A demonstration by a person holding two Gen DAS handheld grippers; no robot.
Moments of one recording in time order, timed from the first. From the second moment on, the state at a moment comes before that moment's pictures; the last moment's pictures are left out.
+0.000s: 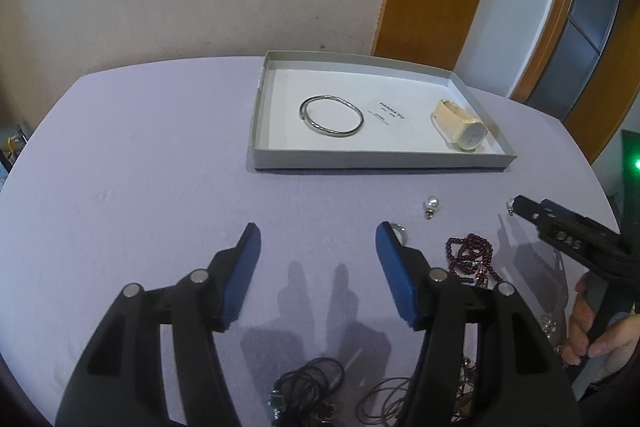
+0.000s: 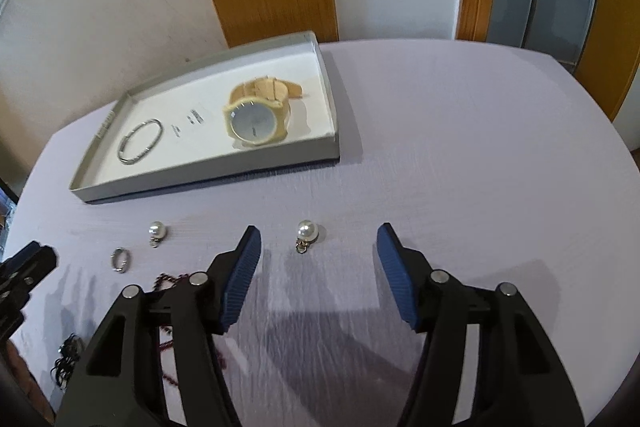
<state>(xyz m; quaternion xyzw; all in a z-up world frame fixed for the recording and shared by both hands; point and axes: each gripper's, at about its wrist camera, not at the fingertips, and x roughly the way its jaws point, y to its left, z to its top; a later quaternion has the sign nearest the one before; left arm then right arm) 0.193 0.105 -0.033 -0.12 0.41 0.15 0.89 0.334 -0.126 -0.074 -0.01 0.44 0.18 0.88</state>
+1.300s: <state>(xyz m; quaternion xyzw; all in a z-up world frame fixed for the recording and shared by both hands) 0.201 0.099 -0.047 -0.11 0.42 0.11 0.89 0.328 -0.110 -0.079 -0.04 0.44 0.20 0.88</state>
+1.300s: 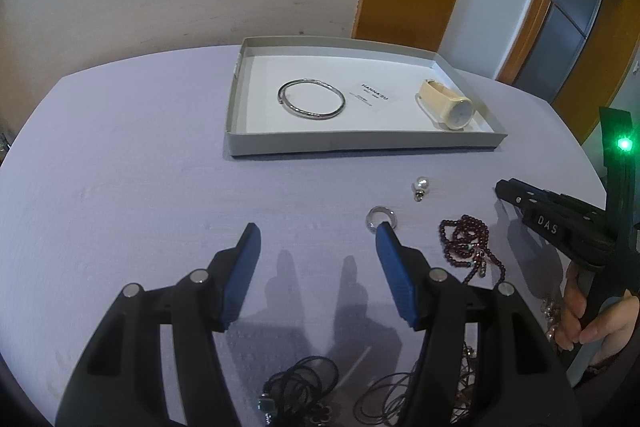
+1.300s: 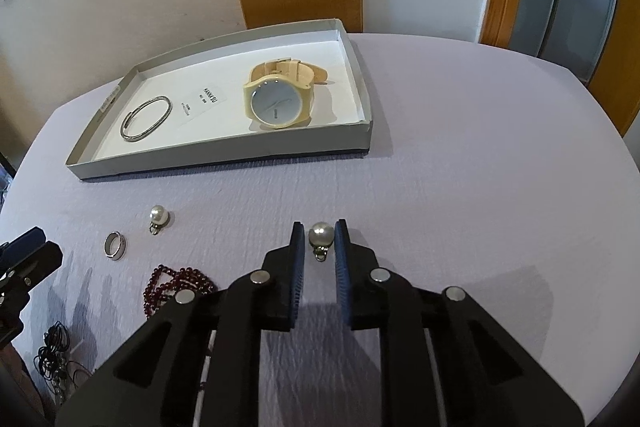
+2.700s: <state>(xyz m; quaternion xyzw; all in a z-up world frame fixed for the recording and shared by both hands) 0.209 0.083 -0.061 -0.10 0.44 0.07 0.89 0.325 -0.110 -0.078 -0.05 0.43 0.23 0.87</state>
